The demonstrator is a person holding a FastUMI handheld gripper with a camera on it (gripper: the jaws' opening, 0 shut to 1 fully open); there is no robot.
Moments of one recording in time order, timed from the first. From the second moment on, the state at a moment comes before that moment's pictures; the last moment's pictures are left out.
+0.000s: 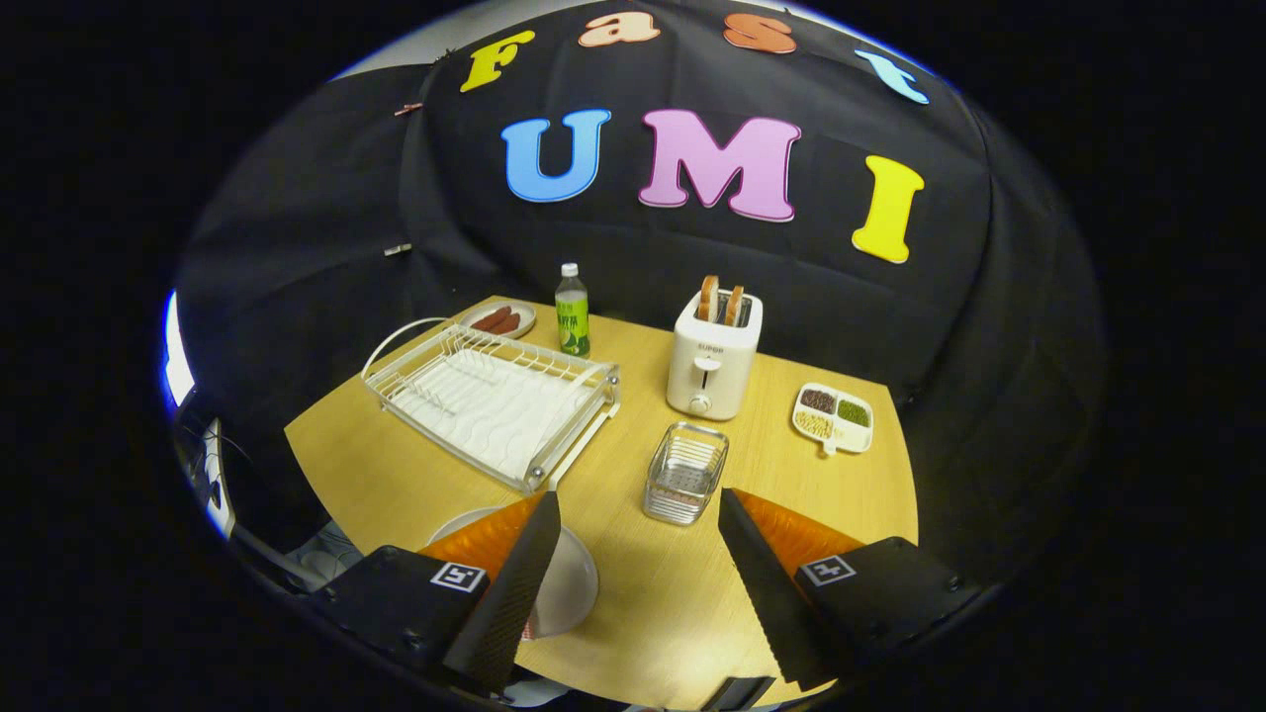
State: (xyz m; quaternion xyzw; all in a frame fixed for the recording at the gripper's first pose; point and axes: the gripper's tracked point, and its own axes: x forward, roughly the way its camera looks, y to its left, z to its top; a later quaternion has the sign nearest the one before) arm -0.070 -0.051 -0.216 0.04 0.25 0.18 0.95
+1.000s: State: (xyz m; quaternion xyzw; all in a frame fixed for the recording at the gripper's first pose) arm -0.052 -0.167 -0.018 0.04 0.01 0.07 1.00
